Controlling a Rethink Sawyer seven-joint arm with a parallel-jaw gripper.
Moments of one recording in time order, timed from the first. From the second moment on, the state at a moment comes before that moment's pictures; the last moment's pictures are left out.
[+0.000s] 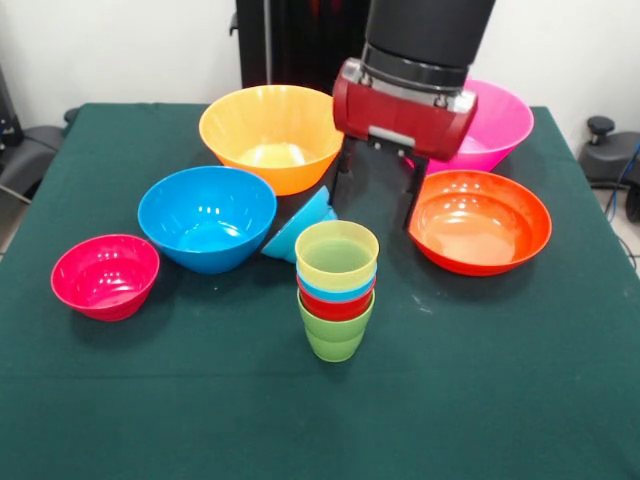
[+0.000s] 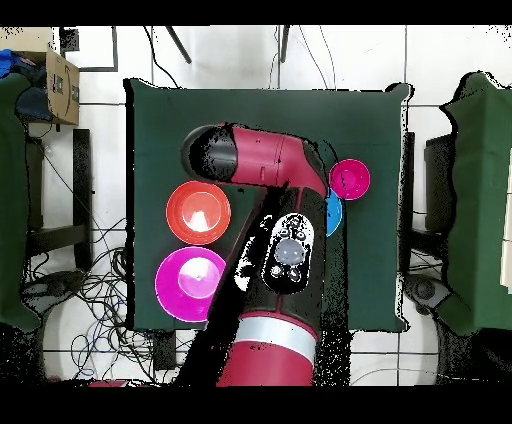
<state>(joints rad) -0.01 -0.53 -0.23 1.30 0.06 0.57 1.98</state>
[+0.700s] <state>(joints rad) -0.09 -0.66 -0.22 1.39 0.06 0.68 1.98</state>
